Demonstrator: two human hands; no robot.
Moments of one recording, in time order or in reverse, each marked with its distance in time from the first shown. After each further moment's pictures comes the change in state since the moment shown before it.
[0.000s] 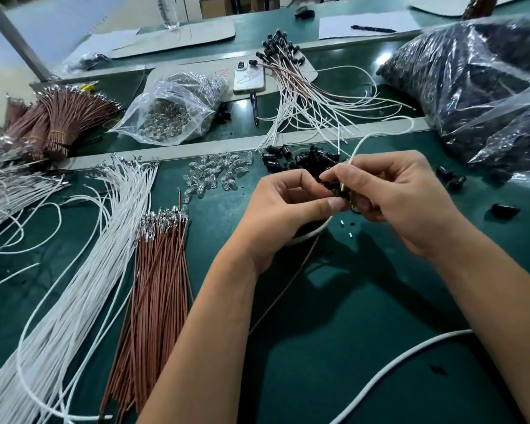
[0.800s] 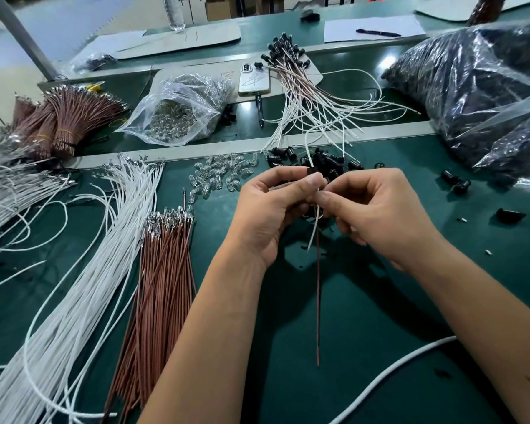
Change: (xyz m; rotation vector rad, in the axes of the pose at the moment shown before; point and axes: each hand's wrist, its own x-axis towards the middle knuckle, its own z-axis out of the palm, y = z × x) left_hand 0.005 0.006 -0.006 -0.327 0.213 -0.096; right_hand -0.004 0.012 0.021 -0.137 -0.001 0.000
